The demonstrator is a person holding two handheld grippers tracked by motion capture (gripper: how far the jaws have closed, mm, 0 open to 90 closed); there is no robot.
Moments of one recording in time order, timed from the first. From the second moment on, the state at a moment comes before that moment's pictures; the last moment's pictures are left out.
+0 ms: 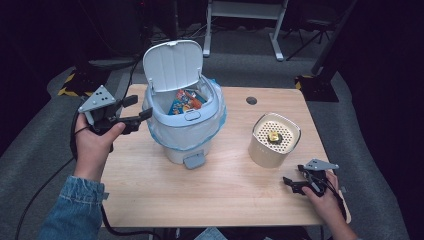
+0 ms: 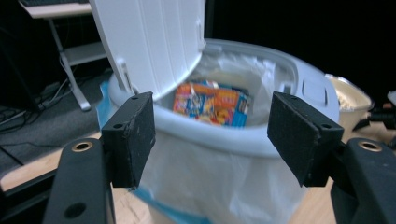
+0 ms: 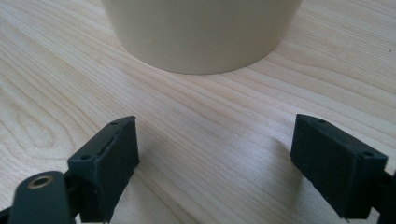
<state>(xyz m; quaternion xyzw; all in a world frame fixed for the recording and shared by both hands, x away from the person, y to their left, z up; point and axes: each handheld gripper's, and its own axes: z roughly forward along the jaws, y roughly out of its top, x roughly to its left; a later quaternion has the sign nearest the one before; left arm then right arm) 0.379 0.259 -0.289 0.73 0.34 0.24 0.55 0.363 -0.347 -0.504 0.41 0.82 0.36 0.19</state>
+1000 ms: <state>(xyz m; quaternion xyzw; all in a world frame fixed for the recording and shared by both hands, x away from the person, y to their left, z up) 0.455 0.251 -0.257 0.70 0.36 0.25 0.56 0.363 -0.348 -0.504 0.41 0.82 0.36 0.18</state>
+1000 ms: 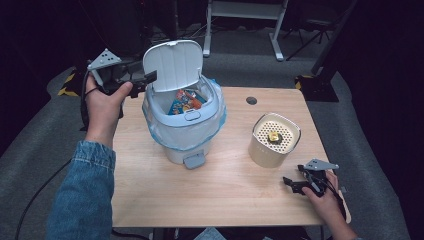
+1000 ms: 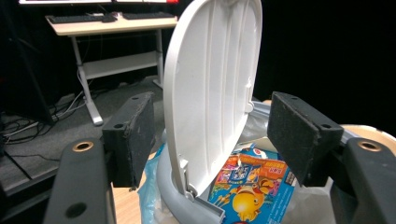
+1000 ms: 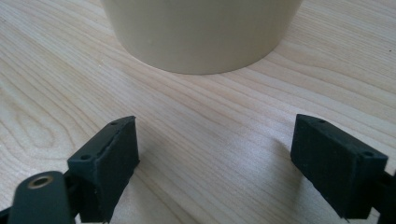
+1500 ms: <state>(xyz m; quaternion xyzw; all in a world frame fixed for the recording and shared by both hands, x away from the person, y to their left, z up) 0.445 0.245 -0.252 0.72 0.34 0.23 0.56 0.363 -0.347 -0.504 0.41 0.82 0.36 0.18</state>
